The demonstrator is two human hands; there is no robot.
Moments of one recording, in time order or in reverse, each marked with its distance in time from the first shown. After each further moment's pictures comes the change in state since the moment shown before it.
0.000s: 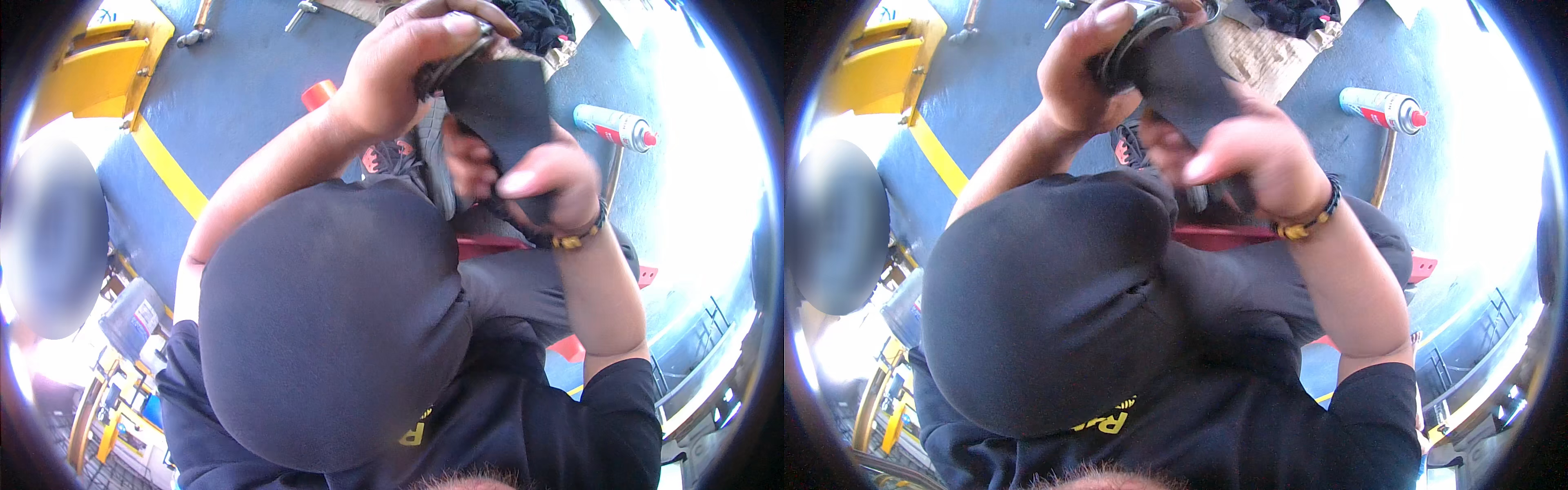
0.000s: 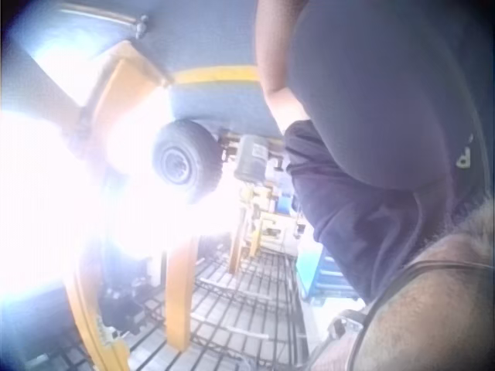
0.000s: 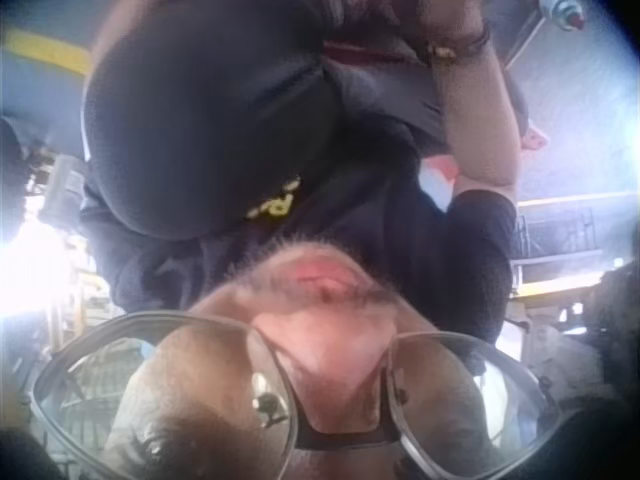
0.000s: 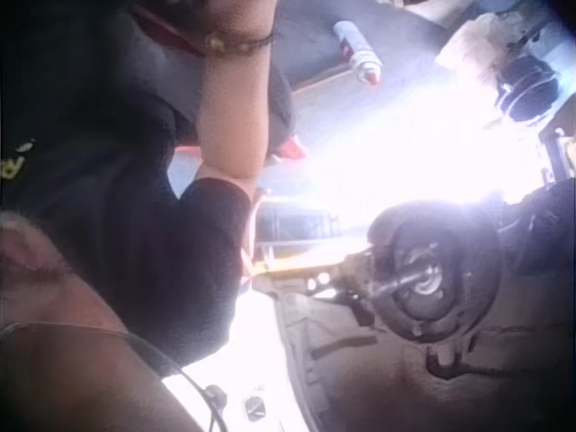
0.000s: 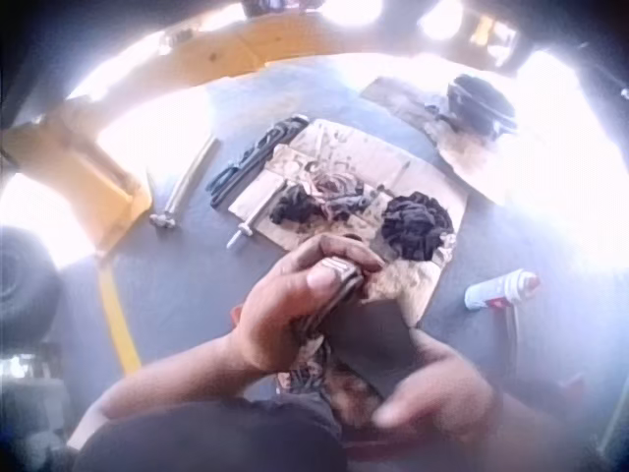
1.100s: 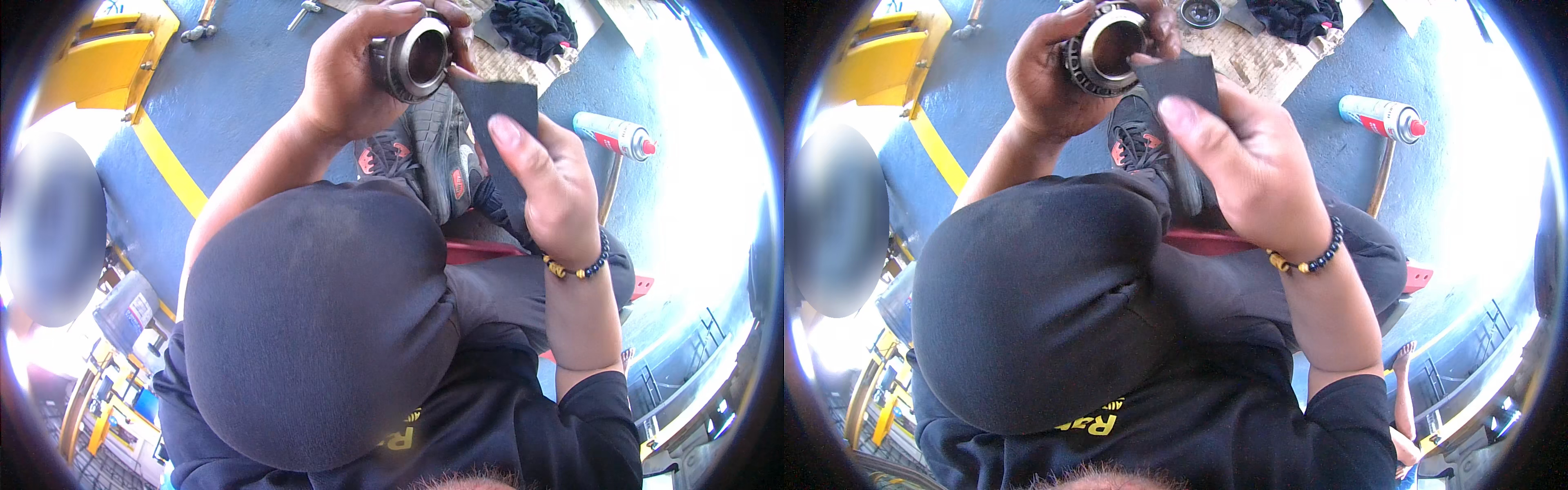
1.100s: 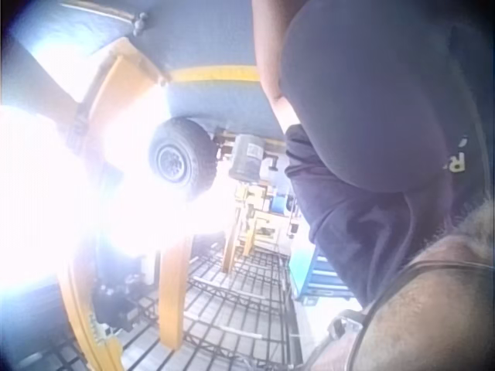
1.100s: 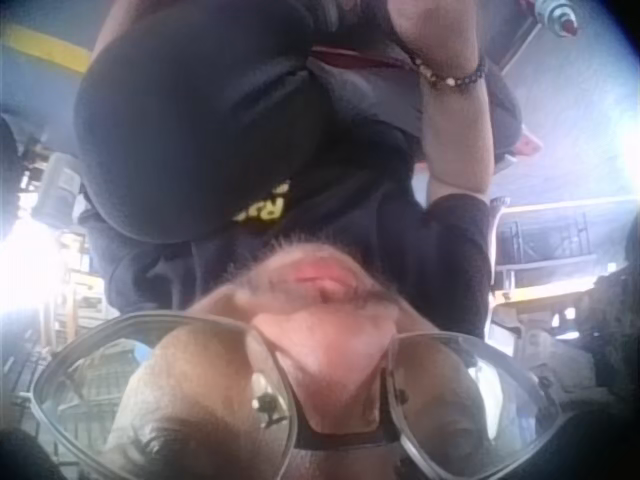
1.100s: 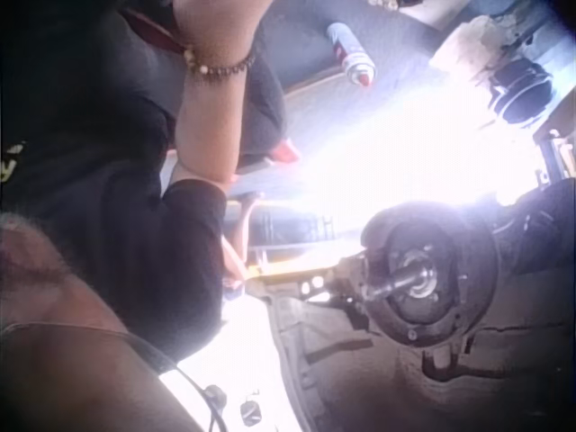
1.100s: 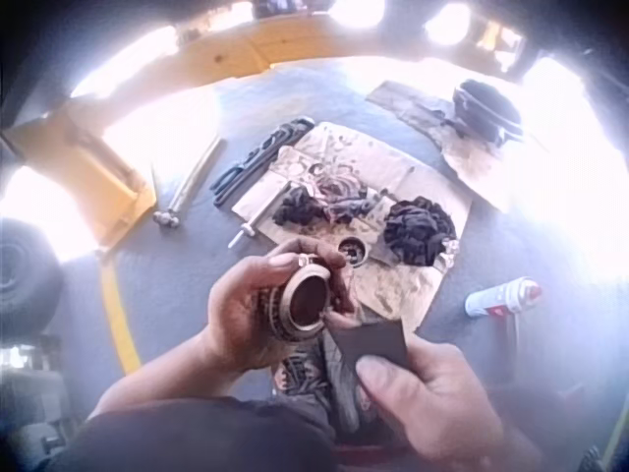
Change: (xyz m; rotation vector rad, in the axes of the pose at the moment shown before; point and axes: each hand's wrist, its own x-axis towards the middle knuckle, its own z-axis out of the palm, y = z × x) left_hand -0.005 0.003 -0.005 -0.344 0.039 -0.036; right_hand -0.018 -0.004 0.019 -0.808 0.312 -0.355
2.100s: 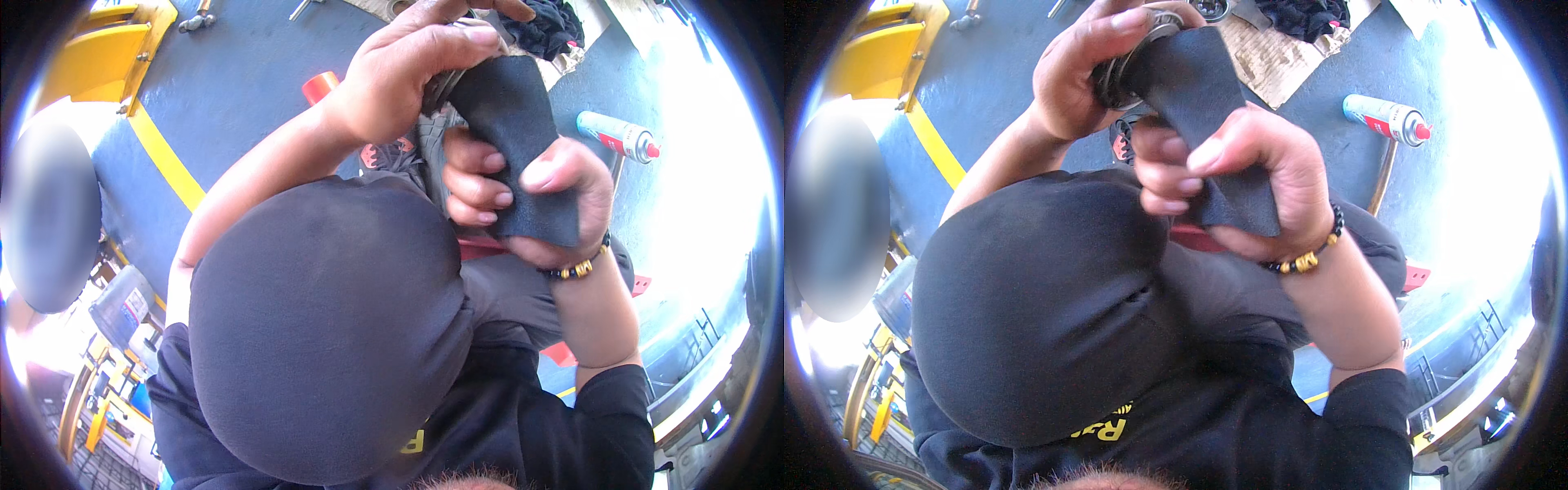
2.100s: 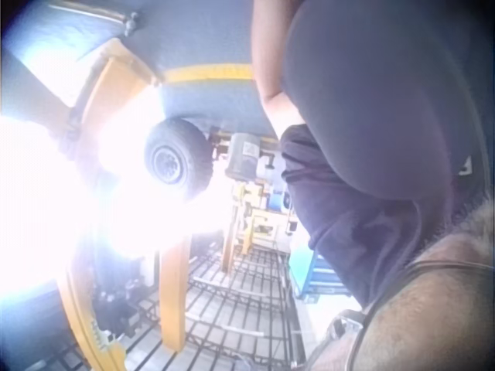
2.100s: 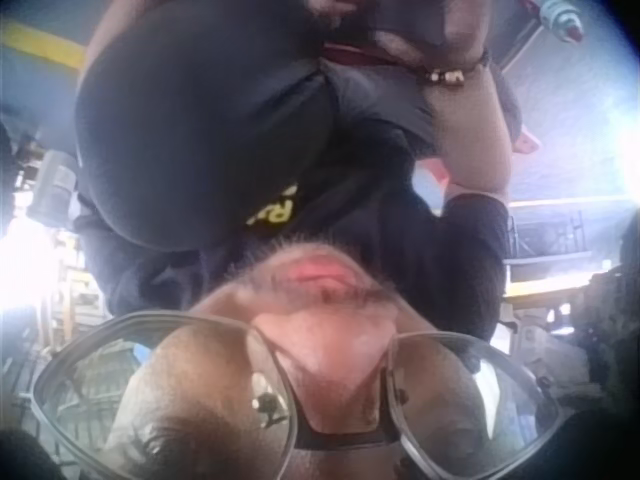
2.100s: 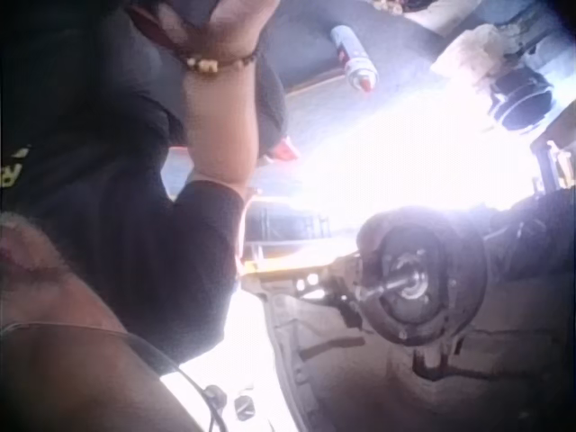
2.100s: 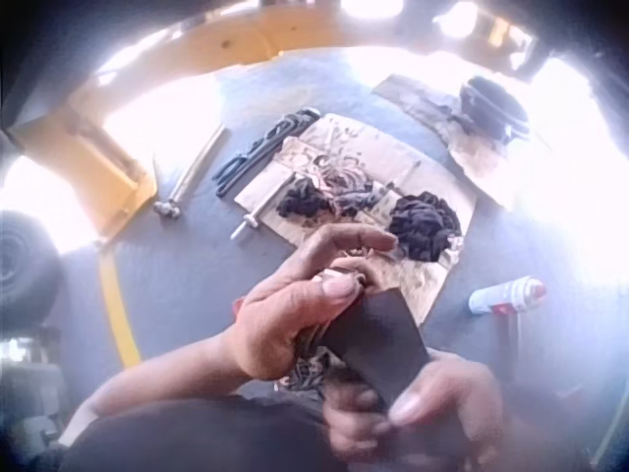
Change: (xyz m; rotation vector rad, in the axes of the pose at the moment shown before) left_hand -0.007 0.005 0.041 0.425 0.042 -0.004; right_hand 0.013 0.006 0.010 1.037 -0.283 0.506
